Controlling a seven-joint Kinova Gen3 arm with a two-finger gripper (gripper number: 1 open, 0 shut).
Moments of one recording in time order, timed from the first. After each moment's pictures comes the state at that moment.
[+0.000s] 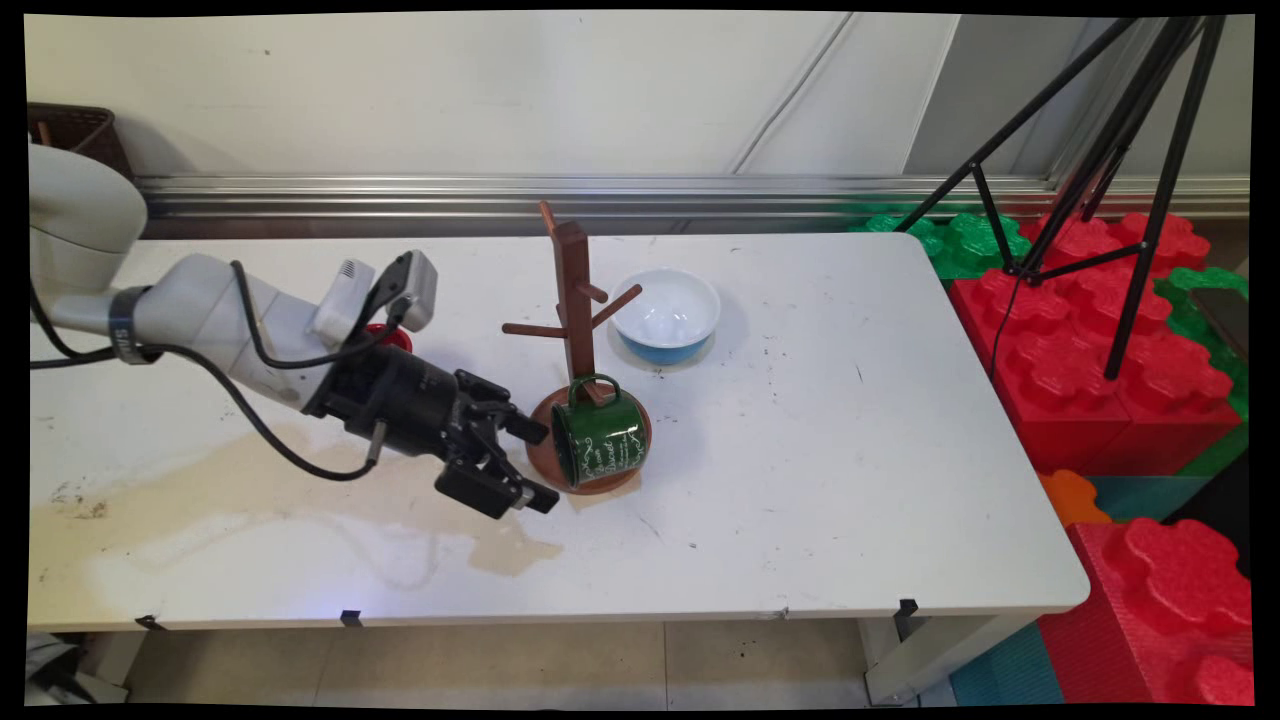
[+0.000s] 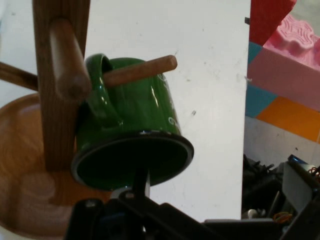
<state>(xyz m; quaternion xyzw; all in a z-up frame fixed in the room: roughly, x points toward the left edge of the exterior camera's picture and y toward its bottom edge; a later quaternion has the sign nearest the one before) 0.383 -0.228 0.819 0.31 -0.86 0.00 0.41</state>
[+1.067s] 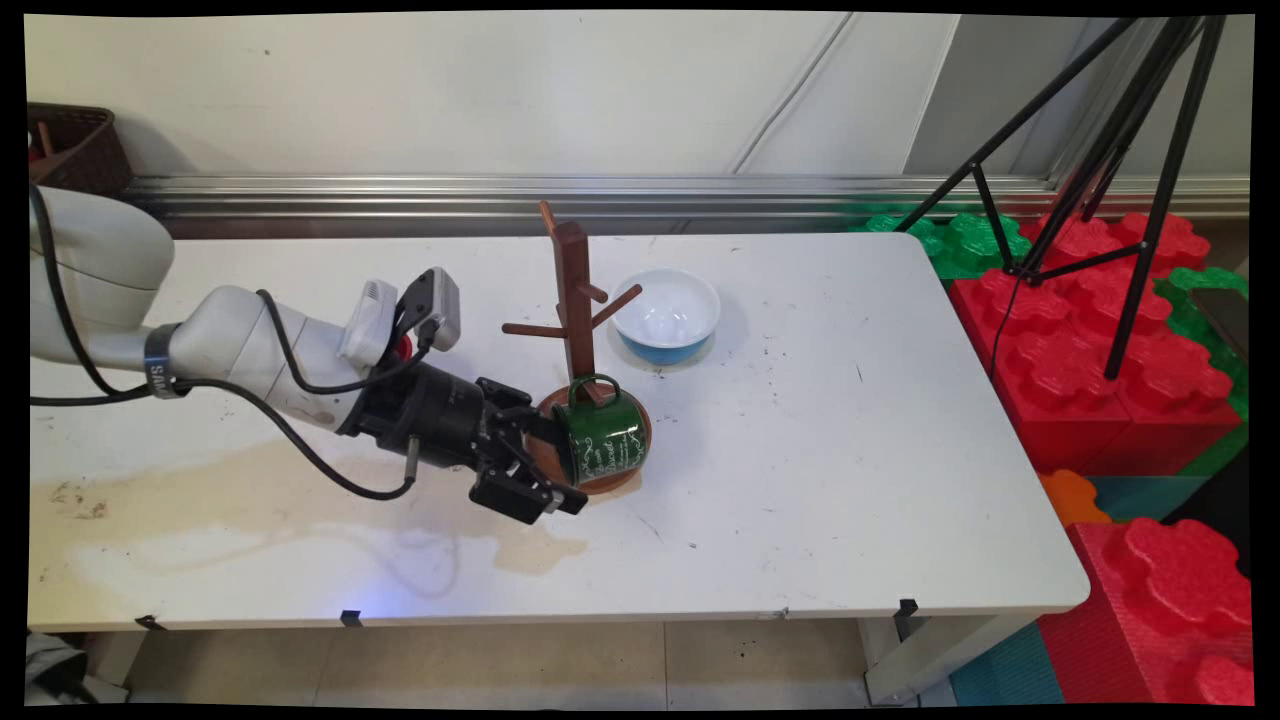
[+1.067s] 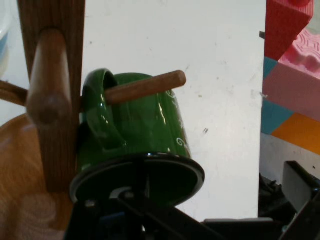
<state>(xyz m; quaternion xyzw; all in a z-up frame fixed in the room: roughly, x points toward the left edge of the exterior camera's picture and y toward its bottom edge) 0.365 -0.226 0.801 0.32 -0.85 0.03 0.42</state>
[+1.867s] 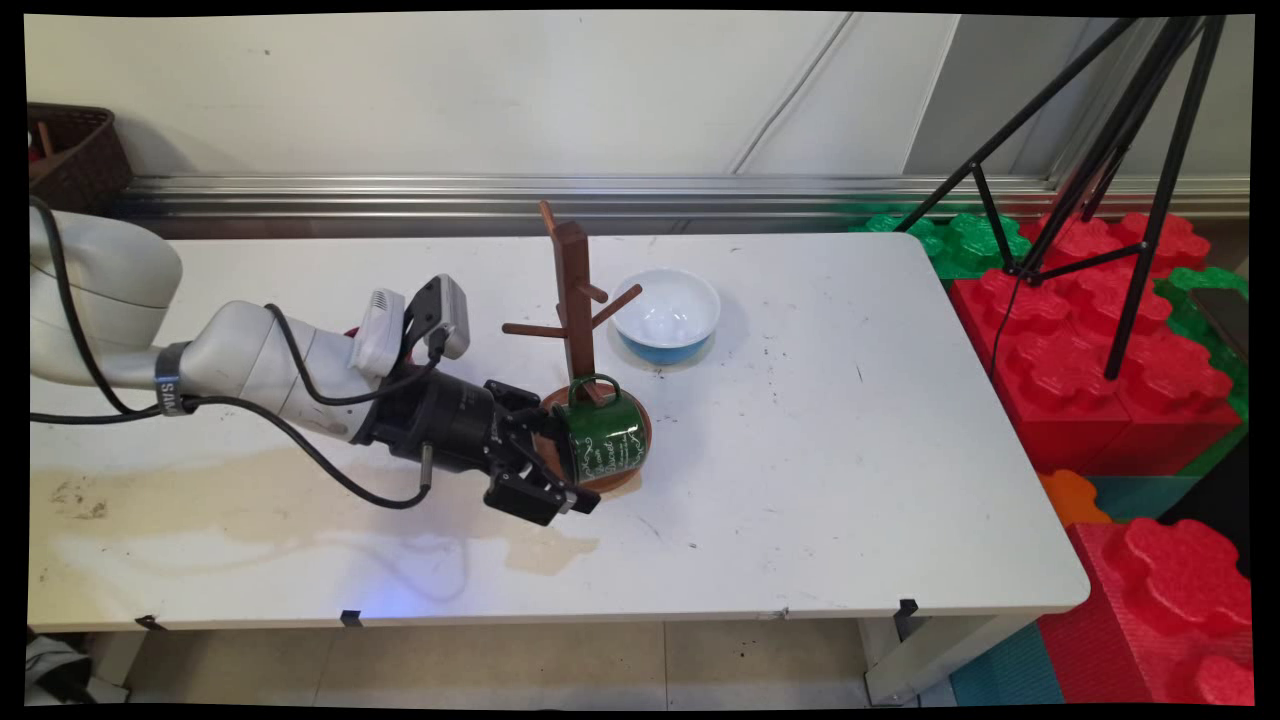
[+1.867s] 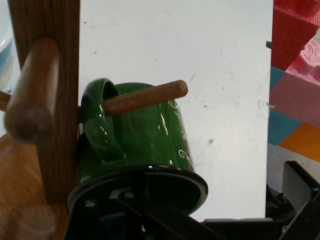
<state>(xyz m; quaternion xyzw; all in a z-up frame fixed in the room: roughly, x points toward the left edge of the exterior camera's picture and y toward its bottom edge) 0.356 -0.223 0.794 0.32 -0.84 0.04 0.43</state>
